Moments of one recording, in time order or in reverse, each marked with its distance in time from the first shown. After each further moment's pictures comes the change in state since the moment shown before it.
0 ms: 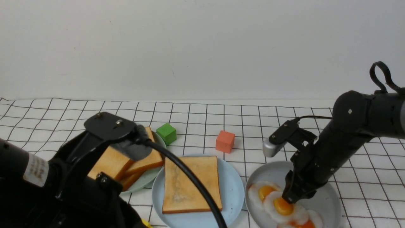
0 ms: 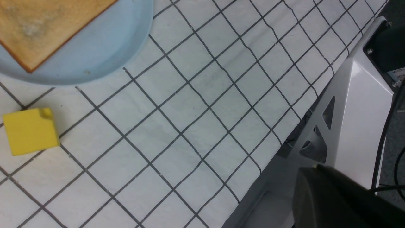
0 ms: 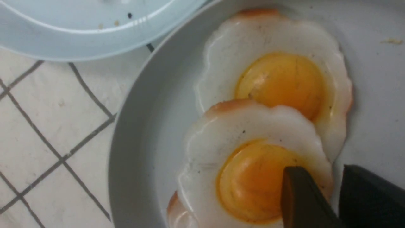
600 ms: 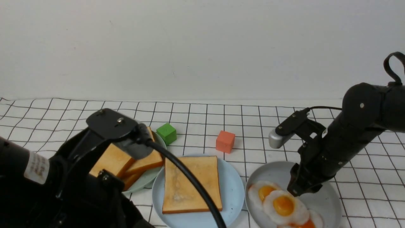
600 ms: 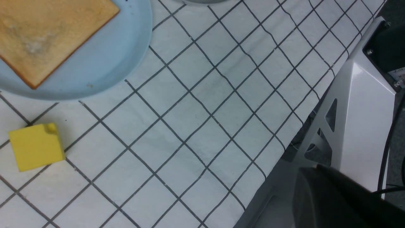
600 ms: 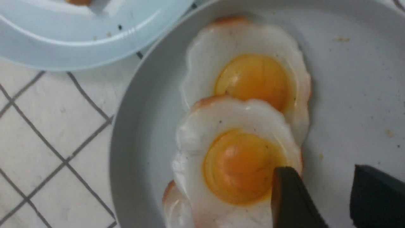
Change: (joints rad) right arm 0.000 -0.079 0.007 -0.048 -0.002 0.085; left arm 0.000 0.000 0.000 -0.008 -0.018 0.049
